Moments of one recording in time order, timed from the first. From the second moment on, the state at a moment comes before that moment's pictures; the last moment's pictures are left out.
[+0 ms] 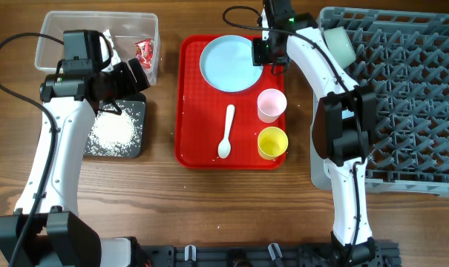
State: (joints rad) left arm 0.04 1.56 1.33 -0.81 0.11 -0.36; right arm 0.28 2.45 2.15 -0.92 -0.11 0.19
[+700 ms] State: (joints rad) left arm 0.04 1.56 1.33 -0.81 0.11 -0.36; right arm 0.28 2.50 2.15 -0.89 -0.12 0.22
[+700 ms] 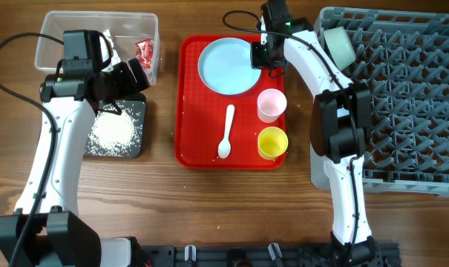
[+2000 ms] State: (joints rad) left arm 0.05 1.56 1.33 -0.81 0.11 -0.36; right arm -0.02 1.95 2.15 -1.00 0.95 -0.27
